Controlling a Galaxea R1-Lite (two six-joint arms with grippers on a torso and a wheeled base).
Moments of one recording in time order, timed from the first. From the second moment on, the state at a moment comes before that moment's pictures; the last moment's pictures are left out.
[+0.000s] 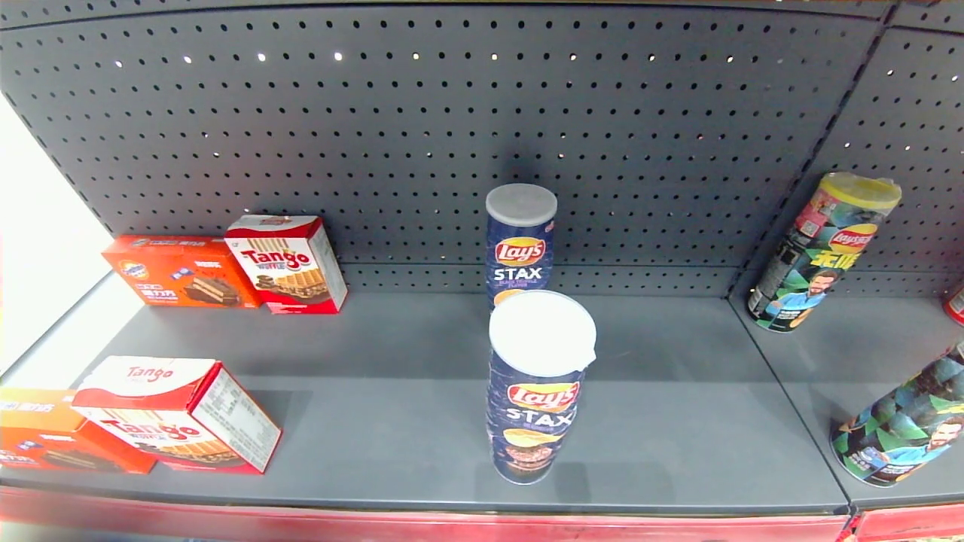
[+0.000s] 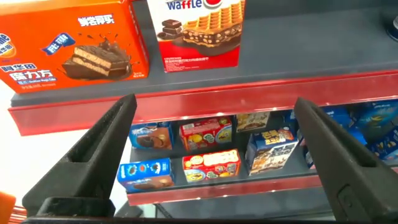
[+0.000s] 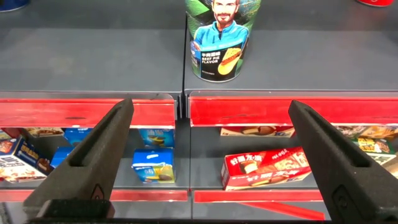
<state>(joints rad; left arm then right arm) 0.00 0.00 0.00 0.00 -0.09 0.06 -0.01 0.00 0.00 0.00 -0.01 0.00</state>
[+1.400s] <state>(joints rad) 0.00 0.00 0.00 0.00 -0.09 0.05 -0.02 0.00 0.00 0.00 -0.01 0.00</state>
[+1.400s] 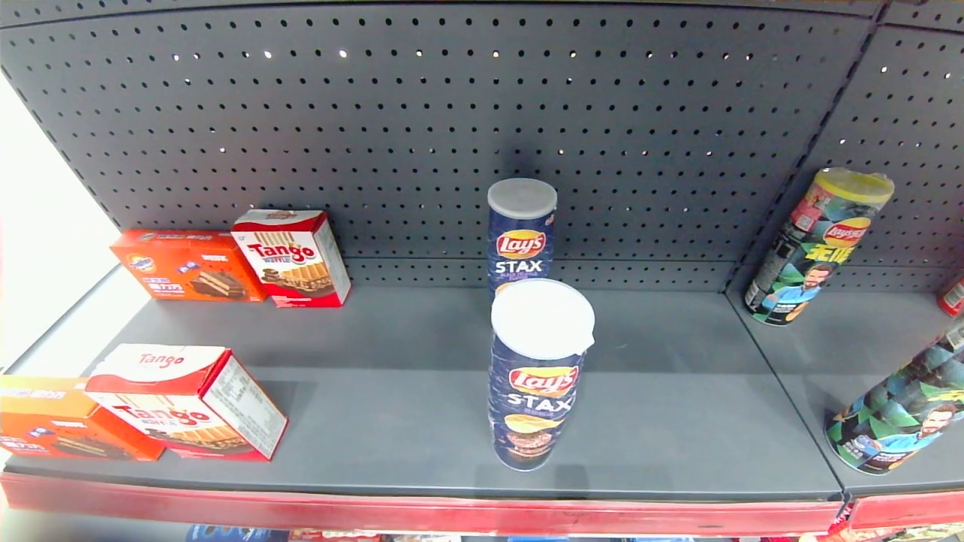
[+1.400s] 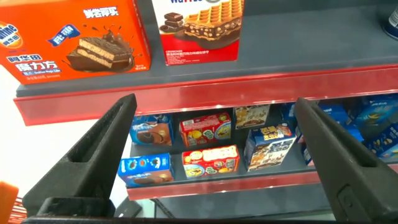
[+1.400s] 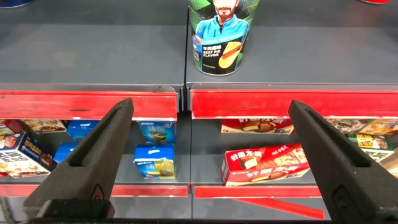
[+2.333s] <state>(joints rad) 0.00 0.00 0.00 0.00 -0.09 0.05 -0.02 0.00 0.00 0.00 -0.01 0.00</state>
